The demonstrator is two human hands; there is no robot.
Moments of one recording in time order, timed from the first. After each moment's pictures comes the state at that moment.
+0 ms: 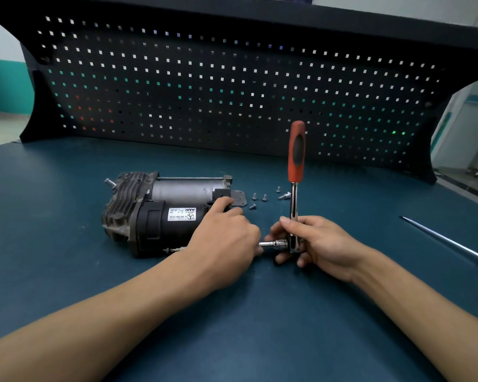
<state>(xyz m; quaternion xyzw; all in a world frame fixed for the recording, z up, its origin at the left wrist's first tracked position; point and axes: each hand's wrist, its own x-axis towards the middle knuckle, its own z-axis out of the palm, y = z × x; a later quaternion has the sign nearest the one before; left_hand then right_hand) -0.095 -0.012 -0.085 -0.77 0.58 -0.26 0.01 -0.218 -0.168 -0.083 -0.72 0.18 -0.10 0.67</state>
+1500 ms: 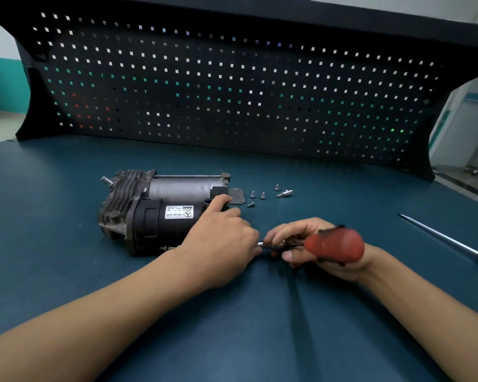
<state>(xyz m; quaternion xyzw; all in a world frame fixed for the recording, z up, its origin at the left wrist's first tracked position) -0.091 -0.009 -0.088 -0.75 0.61 -0.26 0.03 -0.231 -0.172 -0.085 -0.78 0.05 -0.09 0.62</state>
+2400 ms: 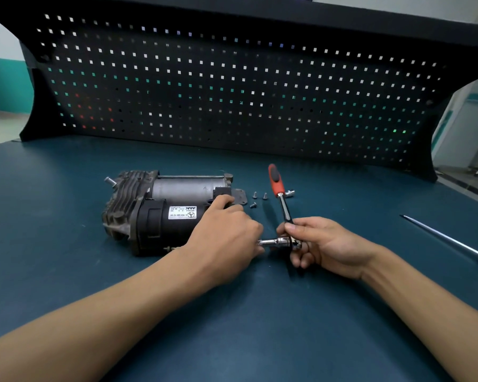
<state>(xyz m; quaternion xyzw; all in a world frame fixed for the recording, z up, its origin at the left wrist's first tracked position) -0.092 -0.012 -0.083 -0.77 0.59 -0.25 -0.02 -0.225 -0.177 -0.081 -0.71 0.15 -0.04 0.69</state>
